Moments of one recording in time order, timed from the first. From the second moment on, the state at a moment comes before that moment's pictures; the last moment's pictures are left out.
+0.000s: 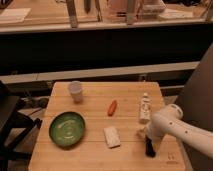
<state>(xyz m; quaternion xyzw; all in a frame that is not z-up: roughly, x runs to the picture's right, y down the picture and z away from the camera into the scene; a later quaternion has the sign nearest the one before) 0.238 0.280 0.773 -0.30 -0.14 -0.26 0.91</state>
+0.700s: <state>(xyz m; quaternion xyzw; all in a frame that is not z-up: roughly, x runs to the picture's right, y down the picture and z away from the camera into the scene) 0.239 0.282 0.773 -0.31 -0.15 -0.26 0.90</state>
